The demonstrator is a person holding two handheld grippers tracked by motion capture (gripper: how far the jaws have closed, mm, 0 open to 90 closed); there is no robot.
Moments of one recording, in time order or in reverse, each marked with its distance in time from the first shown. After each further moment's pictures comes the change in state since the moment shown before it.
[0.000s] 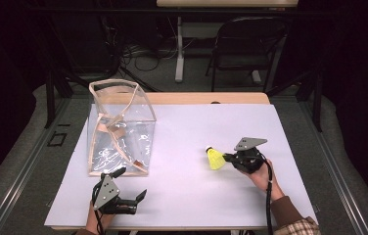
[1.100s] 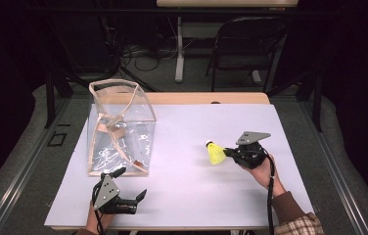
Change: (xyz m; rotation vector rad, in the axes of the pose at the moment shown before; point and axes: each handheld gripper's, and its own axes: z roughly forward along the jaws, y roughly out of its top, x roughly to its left) left arm 0.000 0.000 0.000 0.001 0.001 0.001; right arm -0.002 0.020 -0.013 -0.026 -0.007 0.005
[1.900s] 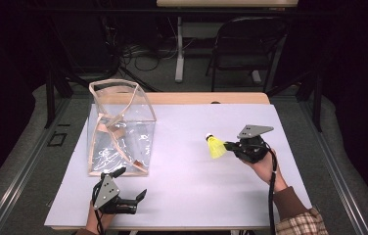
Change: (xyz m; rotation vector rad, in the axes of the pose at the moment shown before) left arm 0.000 0.000 0.000 0.000 0.001 0.000; right arm -0.002 0.021 -0.013 -0.027 -0.014 -0.010
